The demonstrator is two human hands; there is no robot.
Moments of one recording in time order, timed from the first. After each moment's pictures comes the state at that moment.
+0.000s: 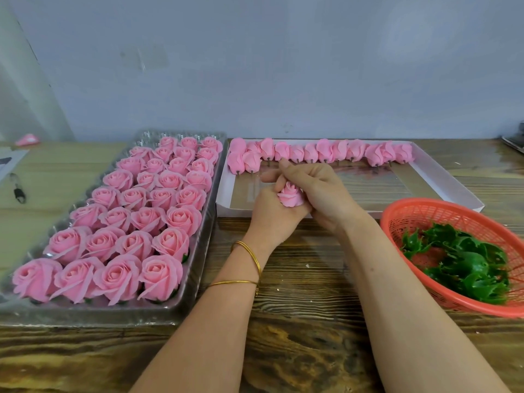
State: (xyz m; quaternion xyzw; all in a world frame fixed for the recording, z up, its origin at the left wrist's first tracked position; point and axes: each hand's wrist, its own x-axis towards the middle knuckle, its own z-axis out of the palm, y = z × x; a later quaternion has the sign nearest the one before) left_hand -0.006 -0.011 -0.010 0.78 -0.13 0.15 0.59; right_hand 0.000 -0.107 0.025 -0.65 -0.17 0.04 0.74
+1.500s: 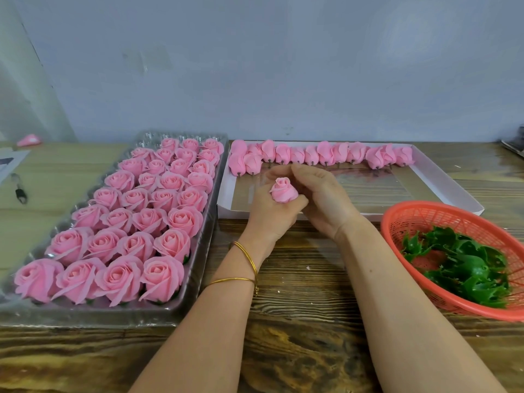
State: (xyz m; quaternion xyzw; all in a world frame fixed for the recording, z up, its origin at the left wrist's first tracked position) left_hand -0.007 -0.010 -0.008 0.69 -0.06 0.08 0.72; right_hand 0.007 -0.112 0.015 -0.58 -0.11 0.08 0.80
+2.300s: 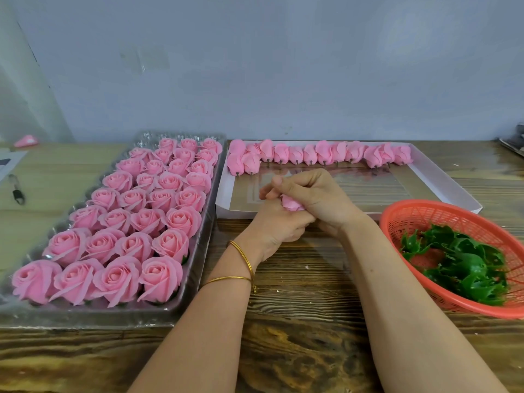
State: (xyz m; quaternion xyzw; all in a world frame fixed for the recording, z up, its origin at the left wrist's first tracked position) left_hand -0.020 -0.008 0.004 0.69 -0.10 -0.12 0.71; right_hand -0.002 -0.111 0.022 -0.67 -0.19 0.08 0.72
